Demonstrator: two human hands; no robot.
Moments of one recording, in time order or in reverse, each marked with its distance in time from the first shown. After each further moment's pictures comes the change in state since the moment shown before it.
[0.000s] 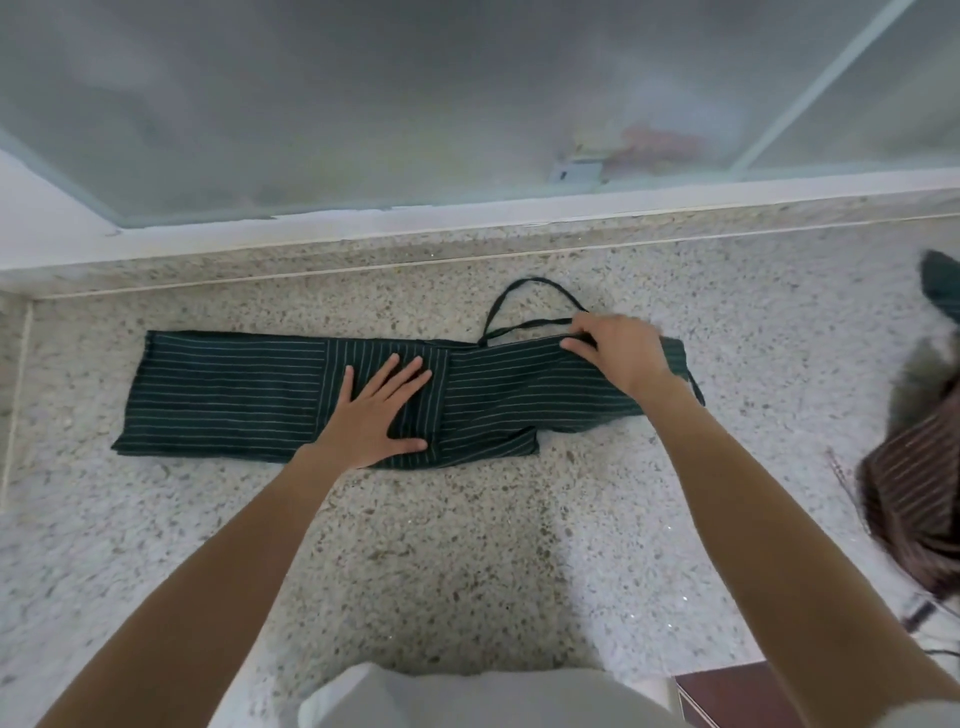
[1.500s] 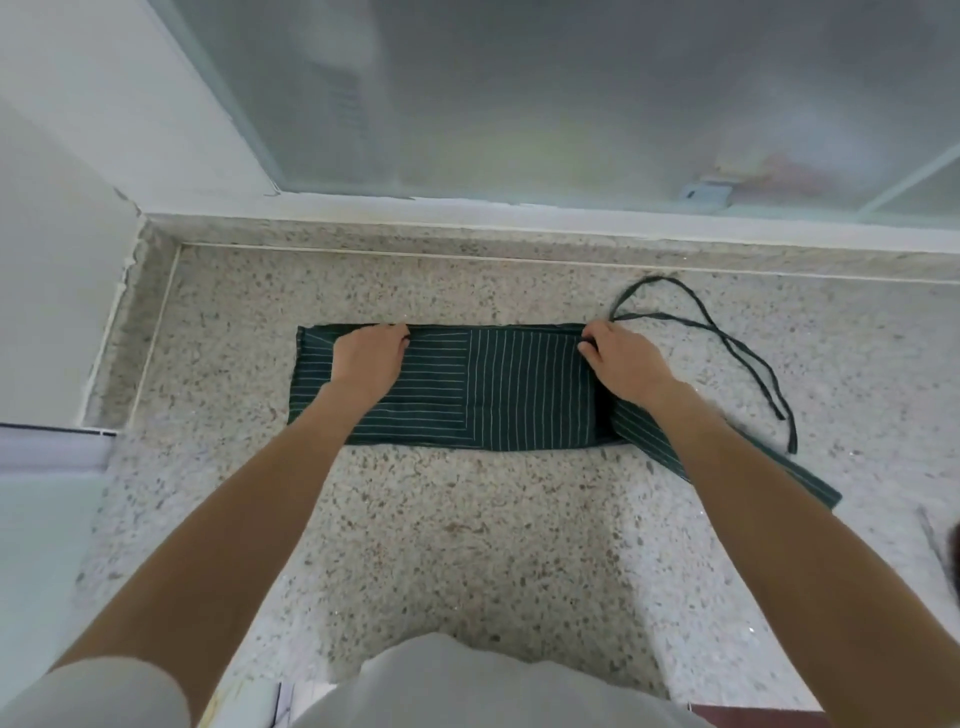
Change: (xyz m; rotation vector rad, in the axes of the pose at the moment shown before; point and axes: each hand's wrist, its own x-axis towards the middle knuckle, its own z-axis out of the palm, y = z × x) left_hand -0.043 -0.068 -0.050 0.043 0.304 -0.438; right_hand 0.020 -0.103 -0.003 0.179 -0.142 -0.086
